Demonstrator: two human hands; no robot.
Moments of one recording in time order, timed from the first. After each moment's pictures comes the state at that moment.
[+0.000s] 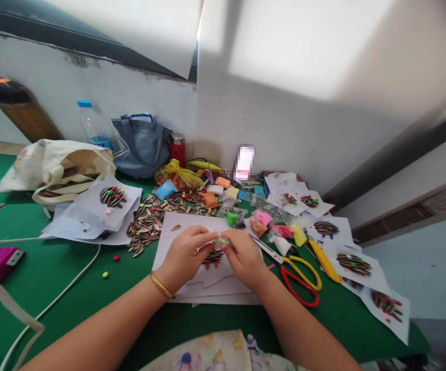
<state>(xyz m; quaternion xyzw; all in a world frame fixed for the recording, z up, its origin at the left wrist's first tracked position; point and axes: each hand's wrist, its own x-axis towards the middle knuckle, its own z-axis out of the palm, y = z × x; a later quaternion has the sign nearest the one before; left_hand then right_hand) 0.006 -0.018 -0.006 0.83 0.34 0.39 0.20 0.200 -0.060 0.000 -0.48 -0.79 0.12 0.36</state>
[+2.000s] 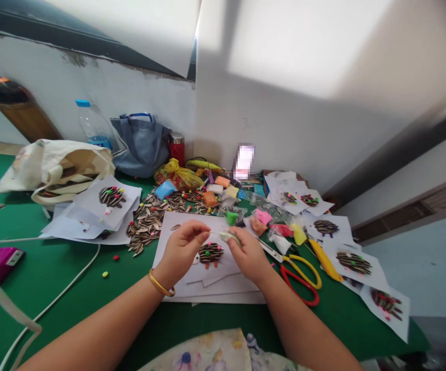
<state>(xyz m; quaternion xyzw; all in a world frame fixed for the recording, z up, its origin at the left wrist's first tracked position) 0.010 -0.019 0.001 0.66 0.37 0.51 0.41 0.206 -0.056 -0.011 -0.56 -0.72 0.16 0.38</state>
